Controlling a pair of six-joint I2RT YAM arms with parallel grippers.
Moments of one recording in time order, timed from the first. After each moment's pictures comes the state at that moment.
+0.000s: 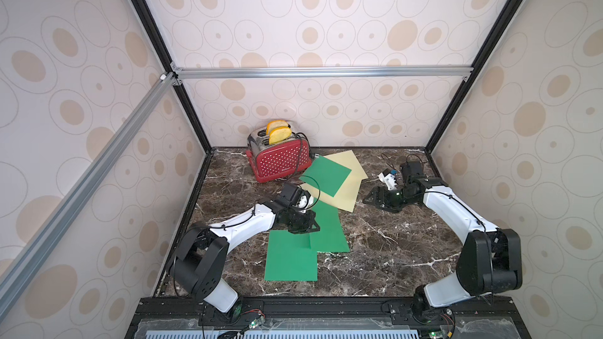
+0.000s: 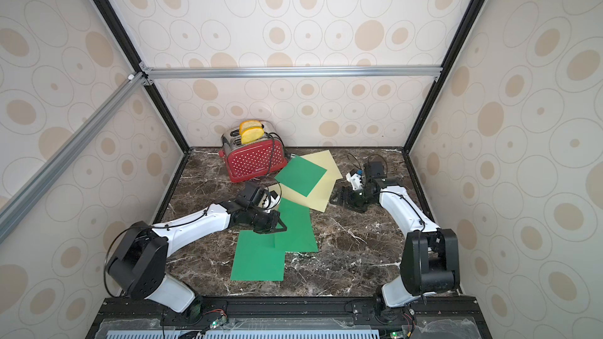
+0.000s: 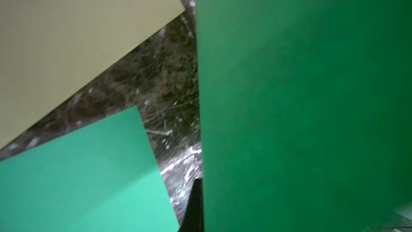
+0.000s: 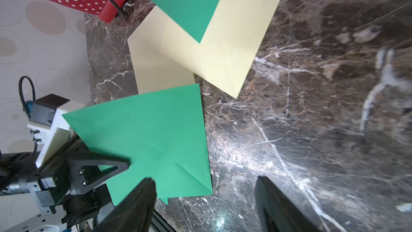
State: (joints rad) left arm -0.59 1.52 0.95 -0.50 0.55 -0.55; right arm 0.22 1.50 1.11 -0.74 -0.61 0.26
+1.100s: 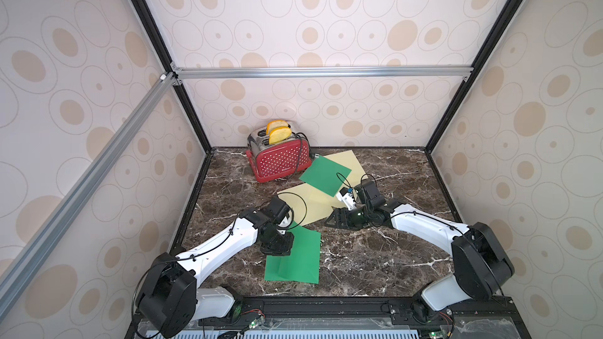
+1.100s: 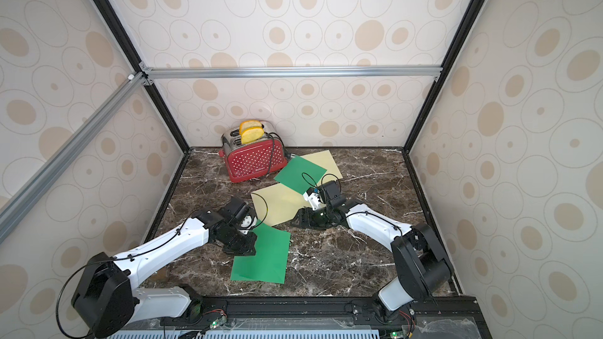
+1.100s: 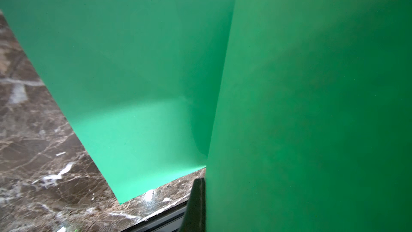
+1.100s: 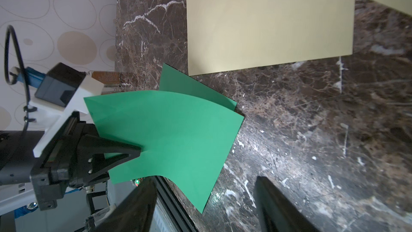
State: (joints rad) left arm -0.60 1.28 0.84 -0.91 0.30 -0.49; right arm 0.65 1.53 0.93 -0.36 -0.61 0.52
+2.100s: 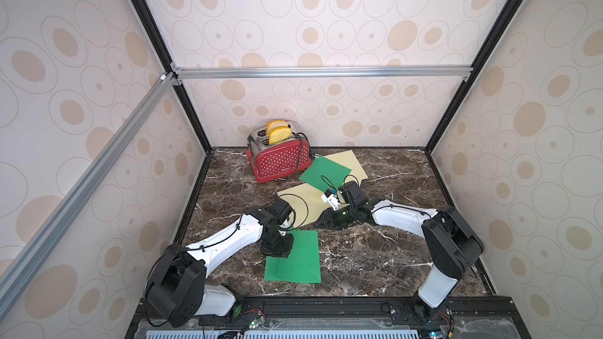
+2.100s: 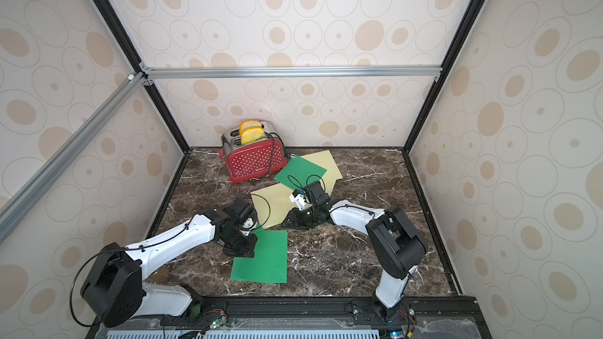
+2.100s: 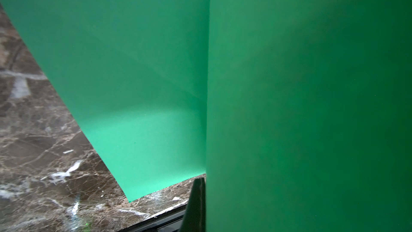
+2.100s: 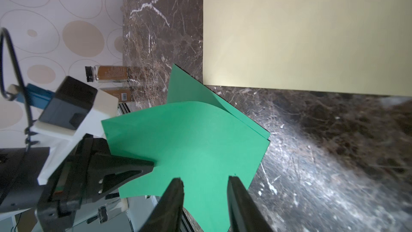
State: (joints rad) left arm -0.60 1.37 0.86 -0.96 0.28 -0.45; right arm 0.73 1.75 1.02 -0.22 -0.68 0.56
